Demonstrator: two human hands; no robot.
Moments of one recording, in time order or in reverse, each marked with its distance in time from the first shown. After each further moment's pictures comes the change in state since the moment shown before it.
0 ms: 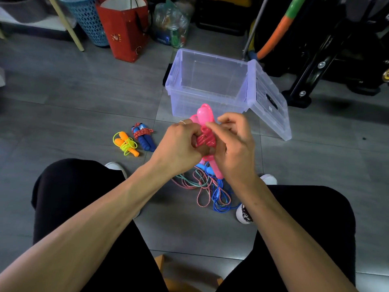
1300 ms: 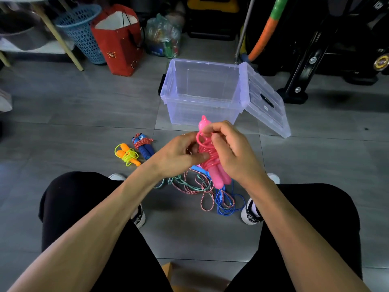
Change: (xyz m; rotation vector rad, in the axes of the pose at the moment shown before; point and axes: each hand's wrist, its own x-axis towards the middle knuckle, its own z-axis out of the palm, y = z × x) left_hand 0.006 -0.001 -0.002 -0.376 -0.407 -0.116; right_hand 0.004 0.000 -0.031 0.394 -0.292 0.387
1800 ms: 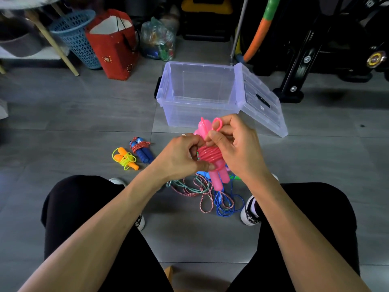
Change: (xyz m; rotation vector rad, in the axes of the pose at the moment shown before) left_hand 0.009 0.009 0.012 0.280 0.134 0.041; right_hand 0.005 -0.003 -0.012 0.025 0.133 0.061
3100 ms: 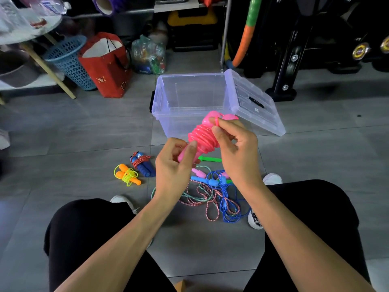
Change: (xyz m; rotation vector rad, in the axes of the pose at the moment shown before) left_hand -0.008 0.006 0.026 -0.546 0.550 -0.045; right_hand 0.006 0.002 0.008 0.113 0.339 -0.026
